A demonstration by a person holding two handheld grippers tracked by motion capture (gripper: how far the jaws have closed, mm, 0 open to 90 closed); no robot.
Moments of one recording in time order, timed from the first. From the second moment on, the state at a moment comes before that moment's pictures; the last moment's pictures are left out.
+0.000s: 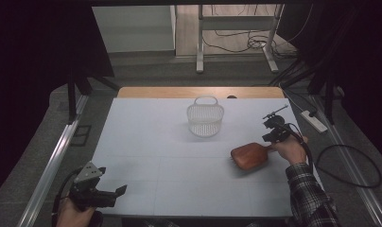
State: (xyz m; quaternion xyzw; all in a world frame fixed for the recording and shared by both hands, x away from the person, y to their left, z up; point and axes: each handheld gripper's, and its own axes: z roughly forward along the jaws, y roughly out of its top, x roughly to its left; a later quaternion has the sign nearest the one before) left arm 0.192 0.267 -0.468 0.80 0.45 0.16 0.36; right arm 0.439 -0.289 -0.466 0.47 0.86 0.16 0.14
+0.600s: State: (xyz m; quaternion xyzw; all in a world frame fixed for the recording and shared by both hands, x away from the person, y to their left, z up) left arm 0.192 0.265 -0.468 0.81 0.45 0.16 0.35; right arm 0.434 -0.303 -0.481 0.48 0.85 0.16 0.11
